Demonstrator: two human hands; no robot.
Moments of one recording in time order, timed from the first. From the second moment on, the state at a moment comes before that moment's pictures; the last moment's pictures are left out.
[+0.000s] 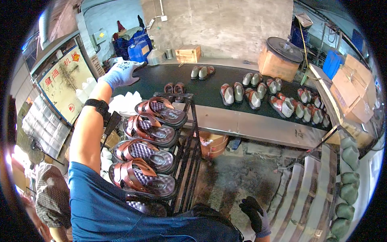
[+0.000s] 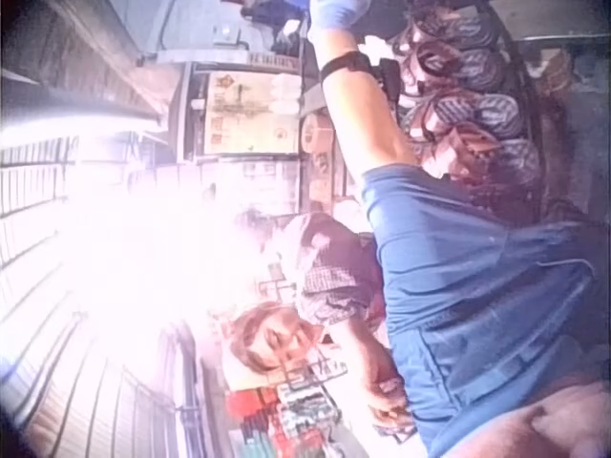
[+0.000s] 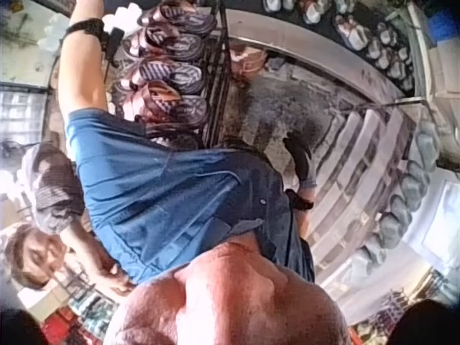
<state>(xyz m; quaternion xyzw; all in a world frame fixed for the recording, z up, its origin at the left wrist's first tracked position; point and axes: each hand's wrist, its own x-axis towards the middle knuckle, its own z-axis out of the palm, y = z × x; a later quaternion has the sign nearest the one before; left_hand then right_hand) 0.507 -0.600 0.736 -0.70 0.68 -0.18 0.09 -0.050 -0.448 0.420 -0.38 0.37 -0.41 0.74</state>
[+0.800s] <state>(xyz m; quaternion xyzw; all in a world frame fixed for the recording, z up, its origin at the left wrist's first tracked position) 0.509 -0.611 0.727 -0.66 0.71 -0.25 0.05 -0.068 -0.466 0.426 -0.36 0.38 -0.41 0.75</state>
